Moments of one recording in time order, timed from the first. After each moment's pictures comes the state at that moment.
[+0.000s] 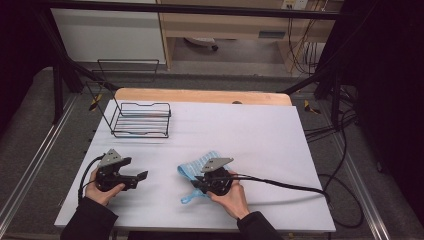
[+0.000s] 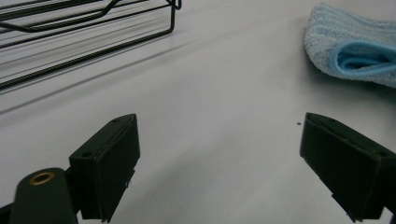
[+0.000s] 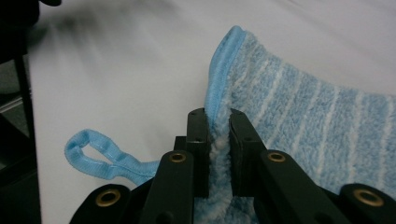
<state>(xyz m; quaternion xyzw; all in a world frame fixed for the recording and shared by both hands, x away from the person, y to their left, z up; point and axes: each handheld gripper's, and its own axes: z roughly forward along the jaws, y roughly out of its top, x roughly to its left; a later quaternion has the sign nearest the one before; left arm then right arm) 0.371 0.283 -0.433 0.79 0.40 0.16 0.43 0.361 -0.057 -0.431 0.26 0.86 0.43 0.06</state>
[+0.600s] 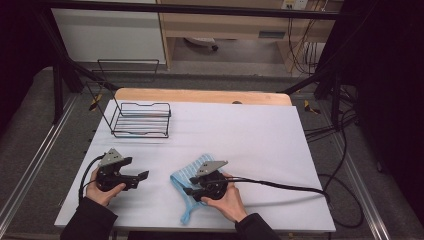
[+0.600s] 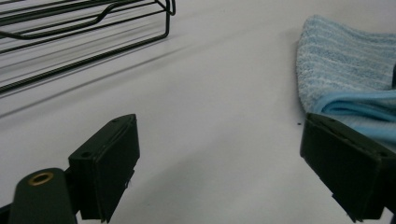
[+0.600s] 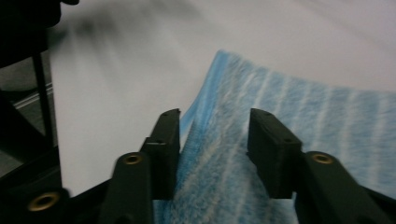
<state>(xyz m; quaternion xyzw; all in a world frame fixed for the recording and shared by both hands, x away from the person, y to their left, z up) 0.369 0.278 -0.426 0.79 0.39 0.16 0.44 0.355 -0.050 -0.427 0.25 0.86 0.43 0.06</state>
